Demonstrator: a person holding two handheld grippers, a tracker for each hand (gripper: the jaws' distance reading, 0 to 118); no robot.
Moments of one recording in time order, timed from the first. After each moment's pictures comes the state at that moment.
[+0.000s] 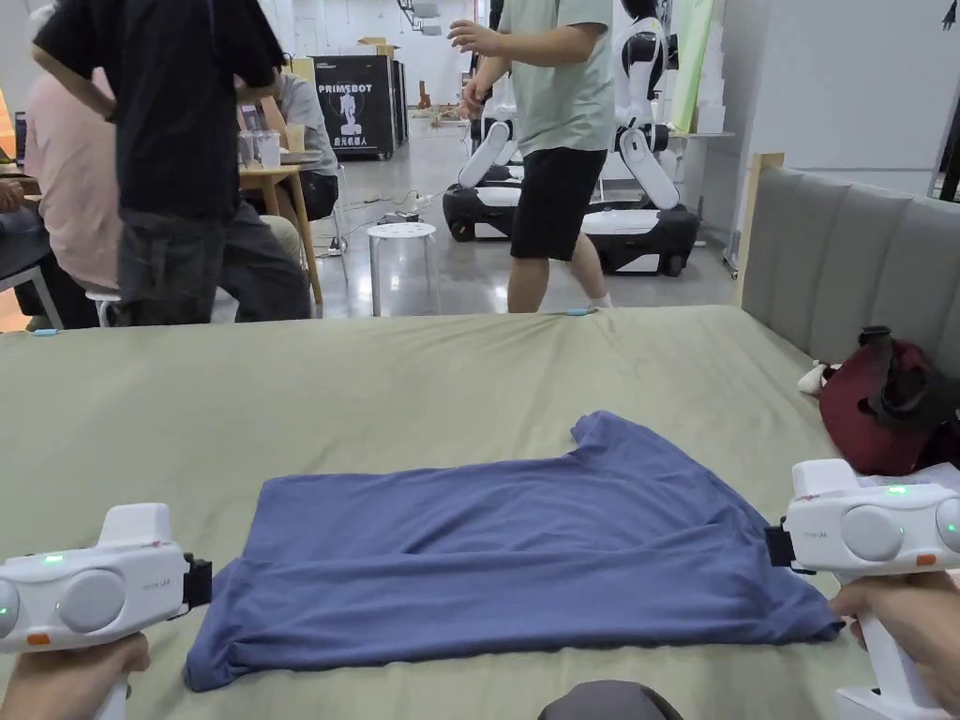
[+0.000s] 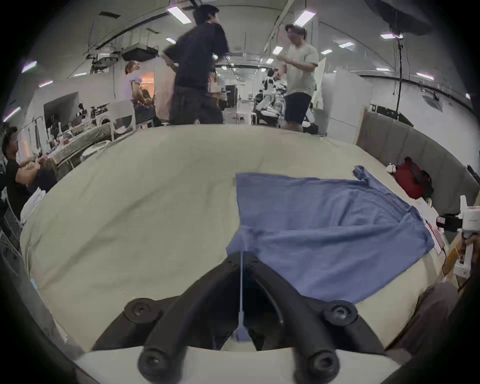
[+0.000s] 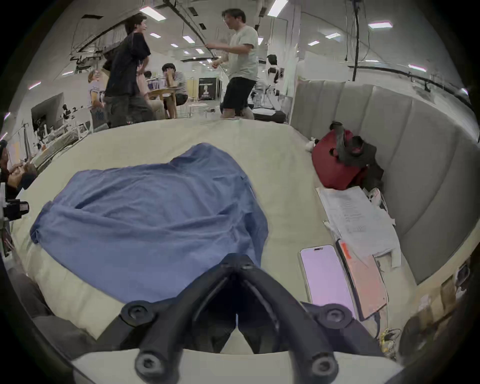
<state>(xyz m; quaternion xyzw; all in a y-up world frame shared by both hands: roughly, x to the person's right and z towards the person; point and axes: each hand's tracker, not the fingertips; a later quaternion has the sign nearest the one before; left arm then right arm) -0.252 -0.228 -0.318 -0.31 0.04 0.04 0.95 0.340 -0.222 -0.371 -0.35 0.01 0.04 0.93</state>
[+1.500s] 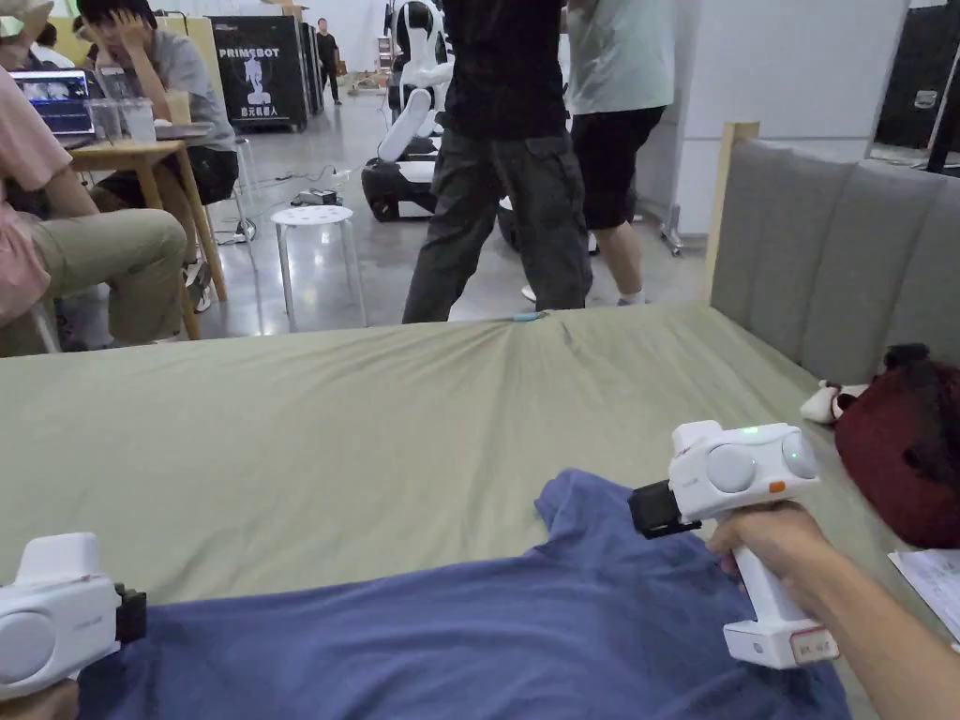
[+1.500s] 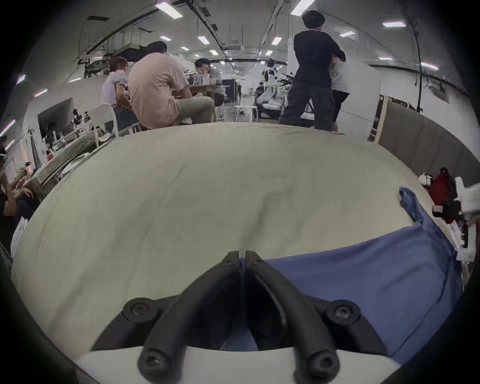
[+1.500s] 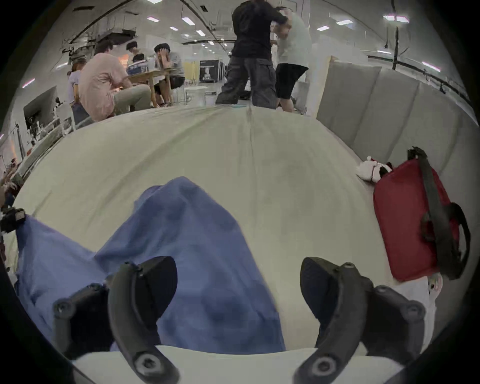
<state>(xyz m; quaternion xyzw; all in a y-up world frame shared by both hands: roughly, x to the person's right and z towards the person) -0.239 -0.267 -0.575 -0.33 0.04 0.01 0.94 0.305 -0.270 -0.697 -0.42 0.01 0.05 0.91</state>
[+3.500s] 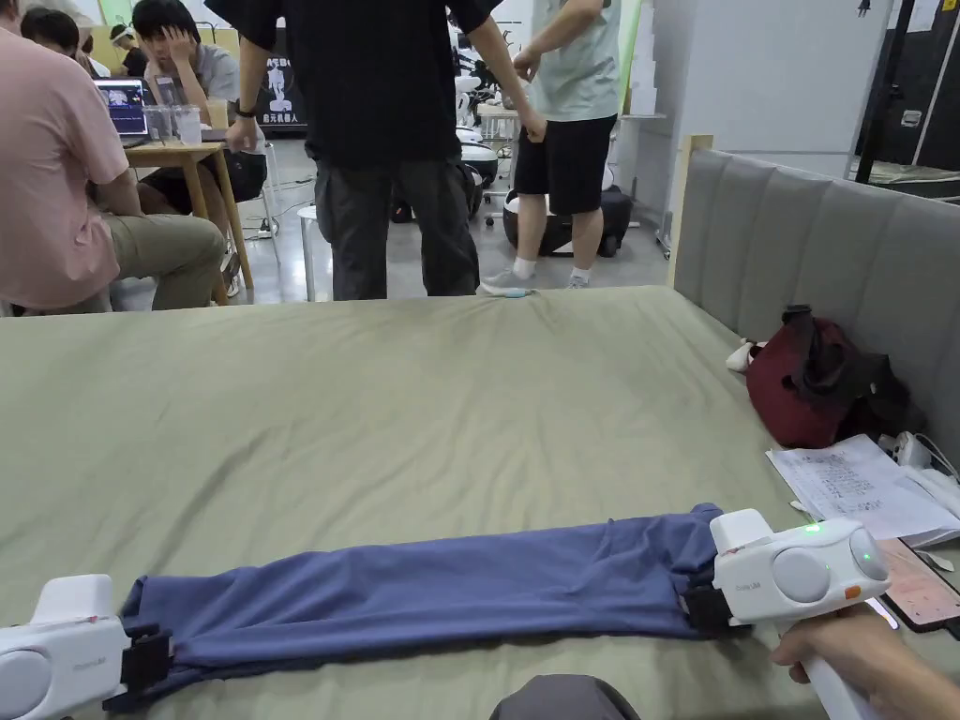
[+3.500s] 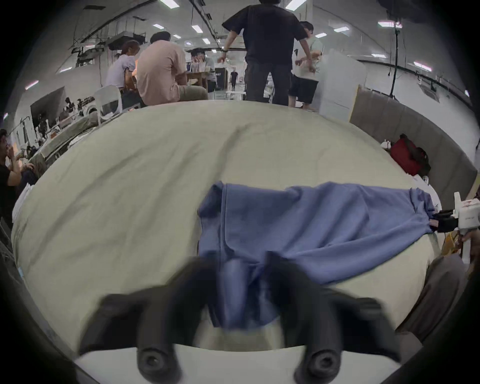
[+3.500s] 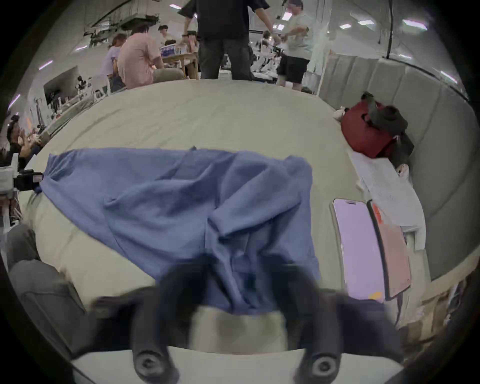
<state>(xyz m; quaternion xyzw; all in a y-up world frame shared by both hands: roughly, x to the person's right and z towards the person) -0.244 -0.282 -0.308 -0.36 0.00 0.04 0.93 0.338 -0.279 -0.355 -0.43 0.07 0.09 0.89</state>
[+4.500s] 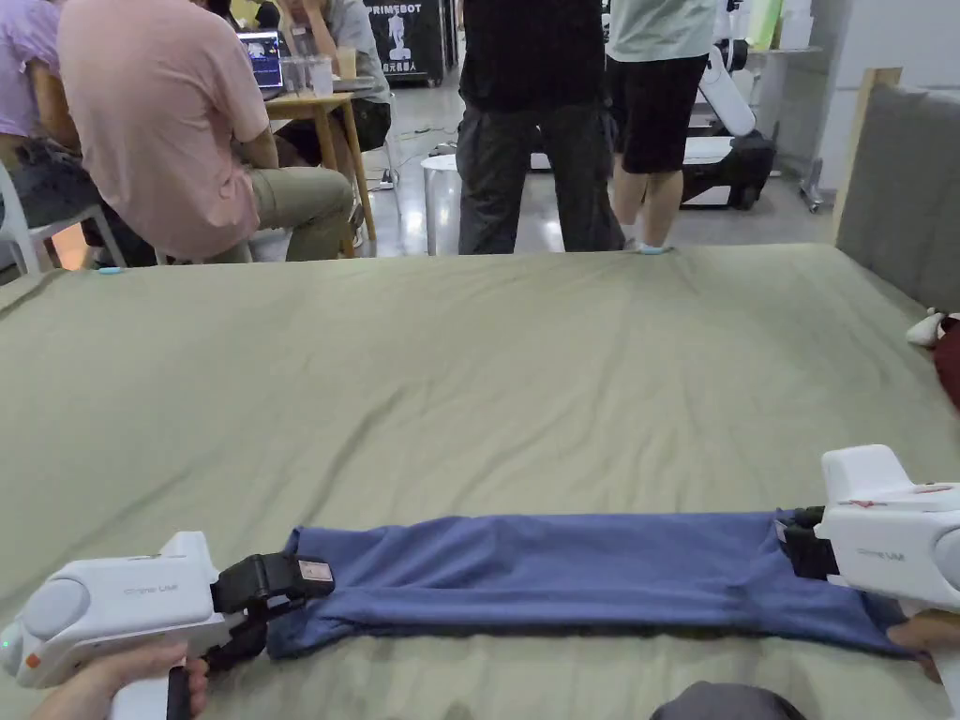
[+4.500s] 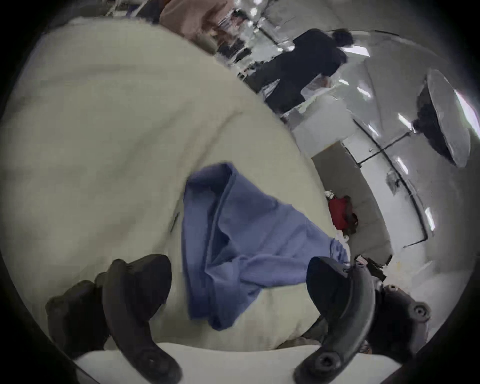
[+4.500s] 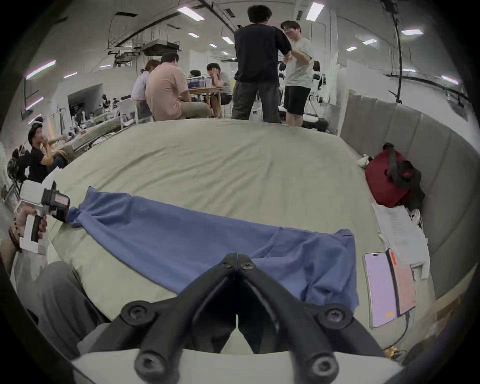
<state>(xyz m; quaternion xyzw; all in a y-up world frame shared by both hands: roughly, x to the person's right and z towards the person) -0.326 -0.309 -0.327 -0.41 -0.14 0.37 0.82 0.245 -0.220 -0.345 -0.35 0.14 0.06 0.92</state>
